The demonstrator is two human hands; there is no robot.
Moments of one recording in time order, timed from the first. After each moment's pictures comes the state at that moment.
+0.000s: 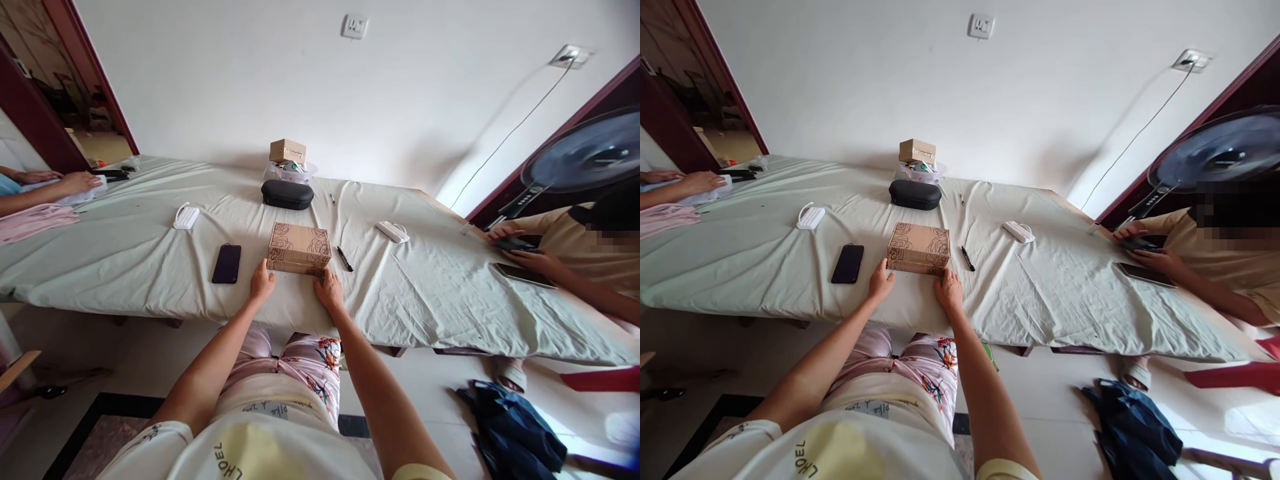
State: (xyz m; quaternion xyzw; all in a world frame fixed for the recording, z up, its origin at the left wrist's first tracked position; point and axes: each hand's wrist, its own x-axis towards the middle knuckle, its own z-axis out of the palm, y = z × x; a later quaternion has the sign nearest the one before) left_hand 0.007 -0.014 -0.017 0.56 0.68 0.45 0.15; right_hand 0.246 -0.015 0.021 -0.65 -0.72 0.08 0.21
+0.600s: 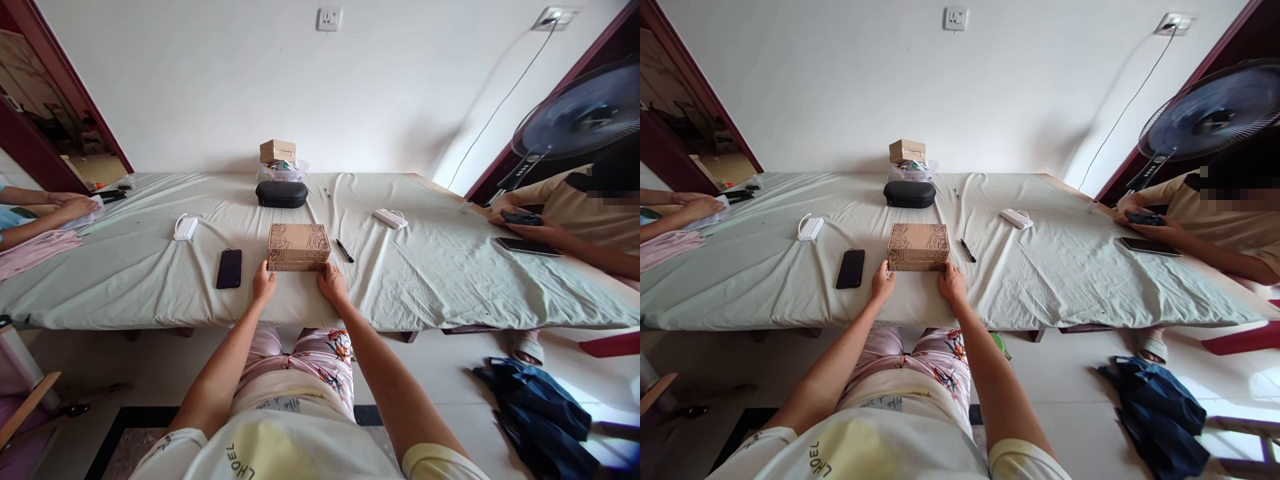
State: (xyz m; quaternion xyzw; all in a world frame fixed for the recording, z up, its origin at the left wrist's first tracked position) left_hand -0.002 -0.015 -0.015 0.57 0.67 0.43 0.17; right_hand 0.246 -0.014 0.021 -0.66 -0.71 0.08 0.23
